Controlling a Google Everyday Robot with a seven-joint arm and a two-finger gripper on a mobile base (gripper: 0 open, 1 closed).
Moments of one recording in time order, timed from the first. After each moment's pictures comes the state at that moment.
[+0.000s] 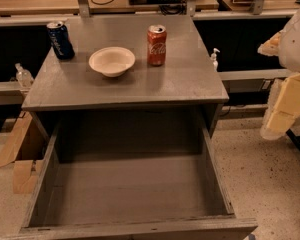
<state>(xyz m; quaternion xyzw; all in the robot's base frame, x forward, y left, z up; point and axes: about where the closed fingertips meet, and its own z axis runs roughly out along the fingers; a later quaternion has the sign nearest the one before) 0.438 -0.217 0.976 -0.60 0.78 -0.03 0.16</state>
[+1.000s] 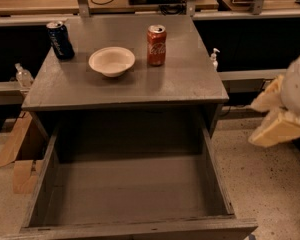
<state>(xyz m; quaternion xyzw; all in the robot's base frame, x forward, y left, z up) 0.410 -0.216 0.930 -0.58 0.79 -0.01 0.19</state>
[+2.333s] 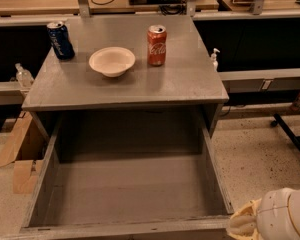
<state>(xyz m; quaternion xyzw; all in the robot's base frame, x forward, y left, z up) 0.280 -0.186 0.750 -0.57 0.79 0.10 0.19</state>
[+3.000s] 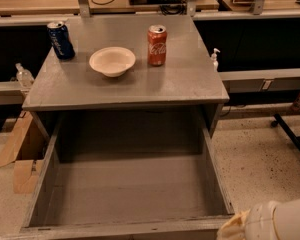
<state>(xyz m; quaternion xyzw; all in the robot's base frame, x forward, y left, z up) 0.276 -0.175 0.712 -0.57 0.79 0.12 0.19</state>
